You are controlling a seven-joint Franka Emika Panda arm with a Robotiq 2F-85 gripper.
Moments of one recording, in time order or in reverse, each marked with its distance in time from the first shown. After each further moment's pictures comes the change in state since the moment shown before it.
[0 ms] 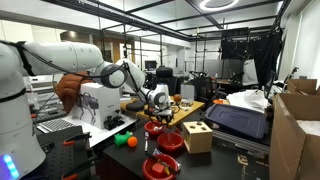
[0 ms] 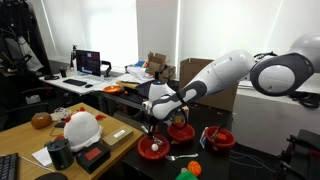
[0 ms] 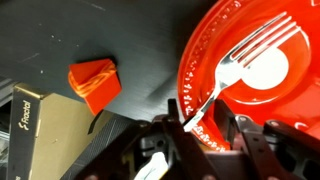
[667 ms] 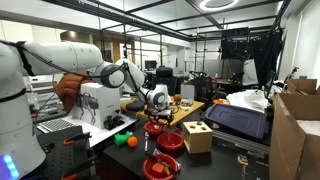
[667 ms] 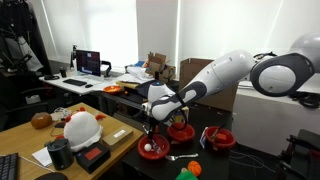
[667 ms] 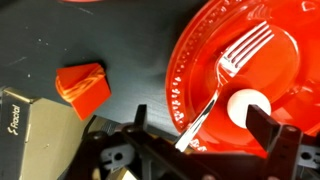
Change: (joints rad) arm 0.008 0.001 0.002 -0.002 0.000 -0.022 0.000
